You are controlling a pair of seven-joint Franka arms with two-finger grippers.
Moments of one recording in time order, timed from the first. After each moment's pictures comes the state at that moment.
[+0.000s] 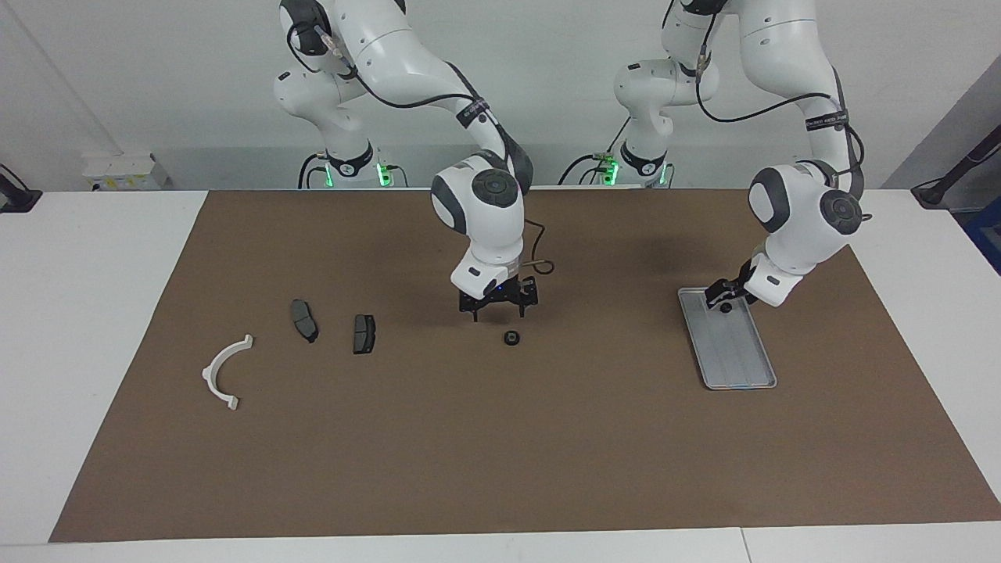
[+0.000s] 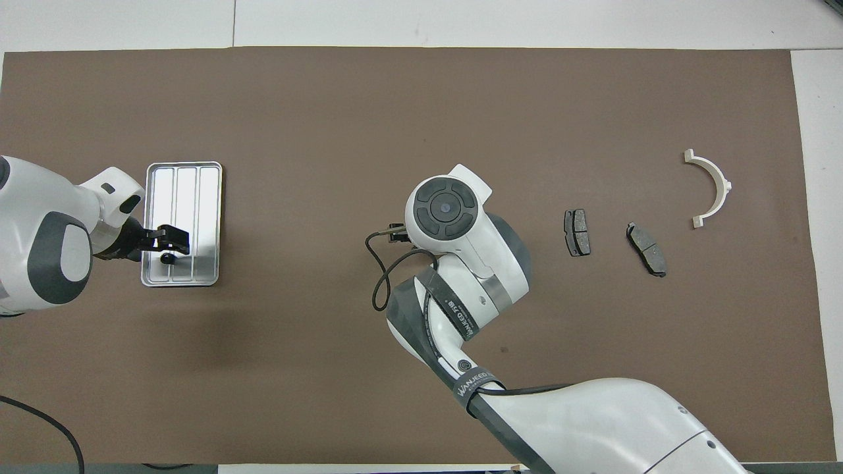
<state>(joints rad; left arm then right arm) 0.02 0.18 0.04 -2.12 -0.06 2.15 0.03 0.61 0.46 -0.02 -1.73 -0.01 2.25 0.54</state>
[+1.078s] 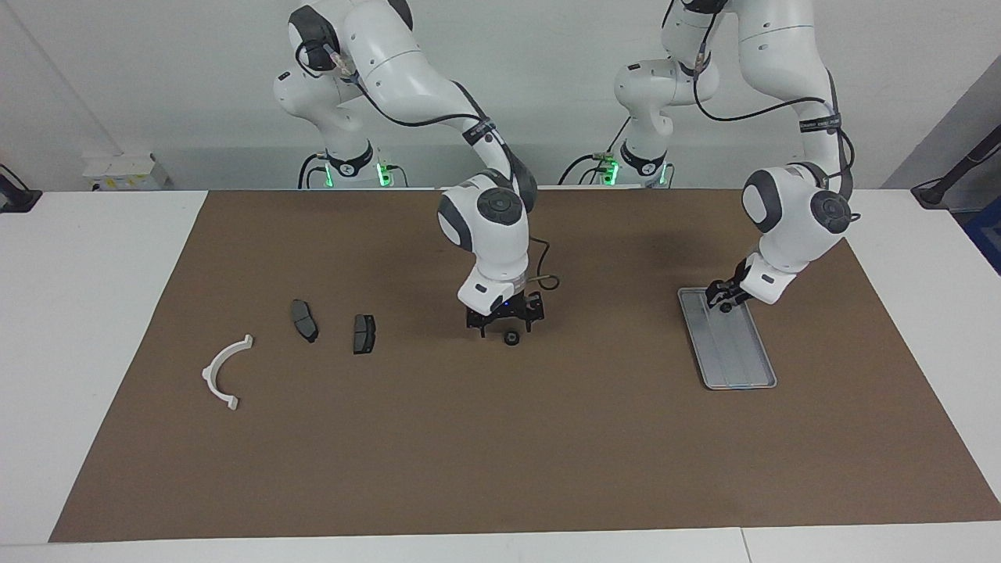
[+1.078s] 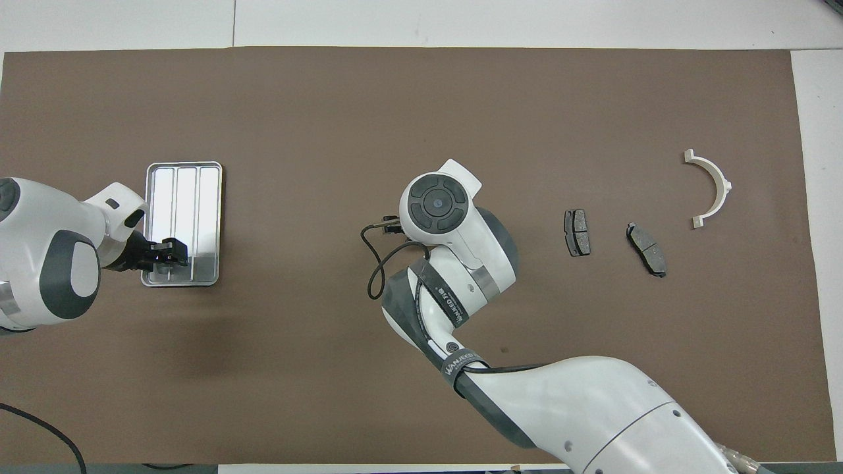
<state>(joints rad) 0.03 0.17 0.04 -2.20 -0.06 2.23 0.03 0.61 0.54 -0.02 -1.67 -0.01 2.30 0.53</state>
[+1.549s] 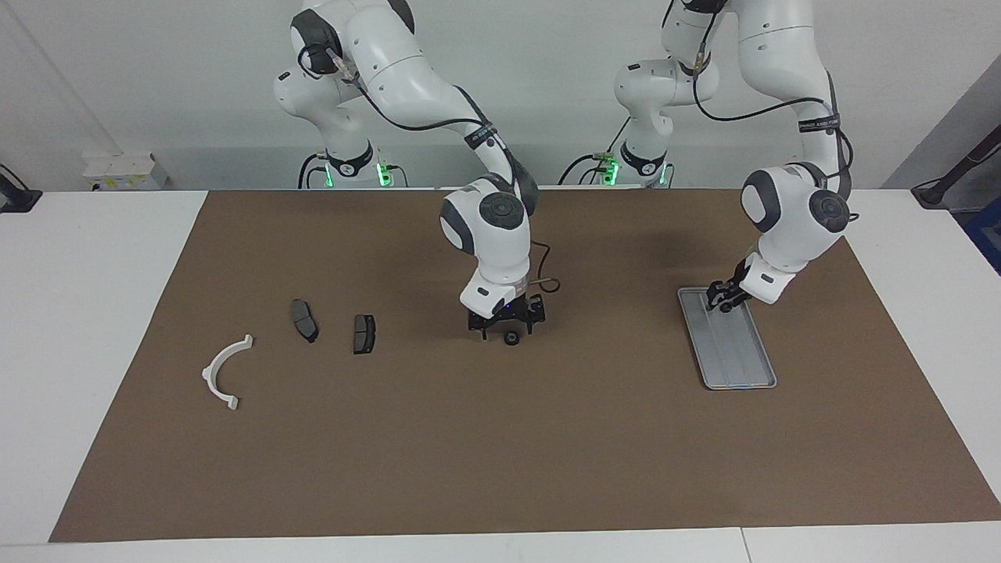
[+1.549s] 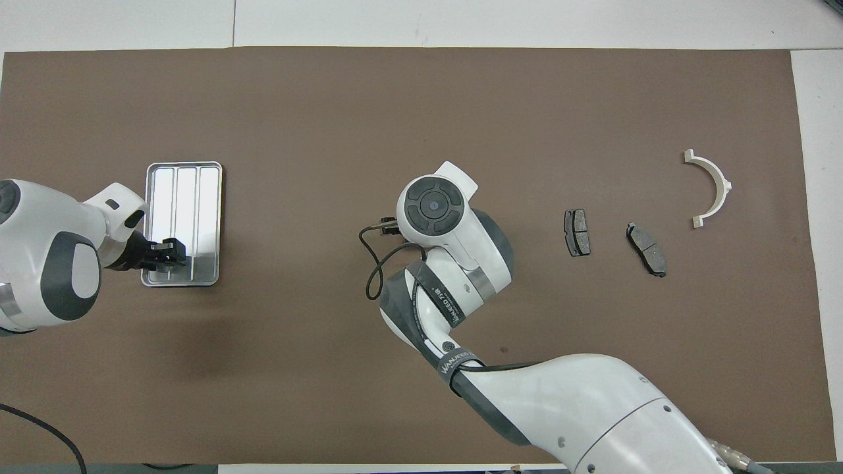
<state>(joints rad) 0.03 0.16 0.04 -2.20 -0.06 2.25 0.02 0.62 0.56 -0.02 -1.67 -0.01 2.32 0.53</state>
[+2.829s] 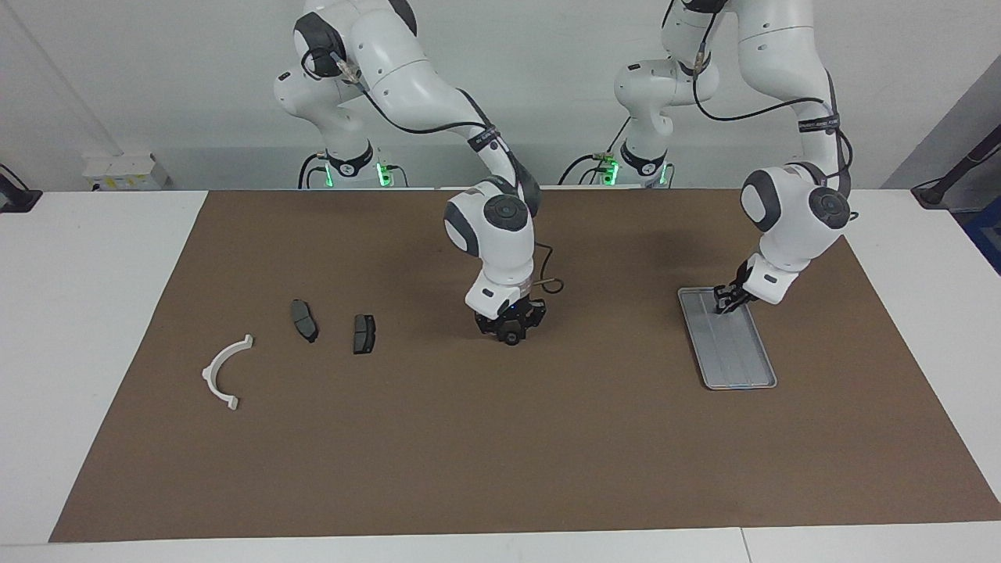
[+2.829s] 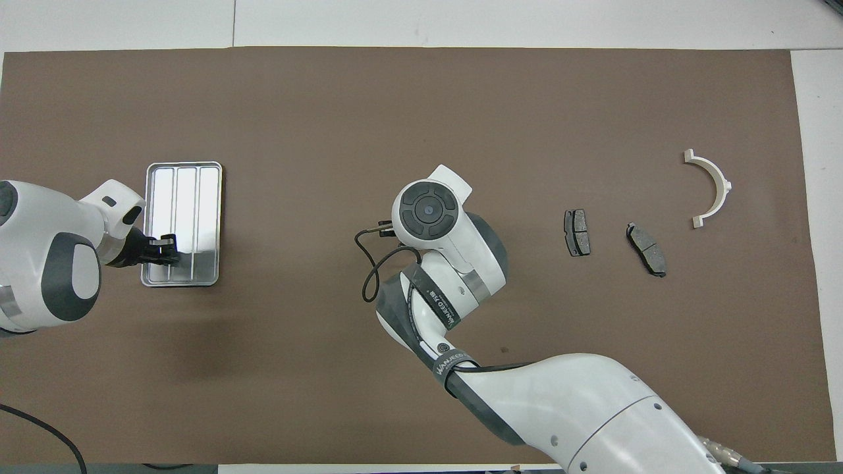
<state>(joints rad) 0.03 0.16 0.04 -2.21 -0.06 2.29 -0.01 0.62 0.57 -0.01 -1.66 -0.01 2.34 0.53</state>
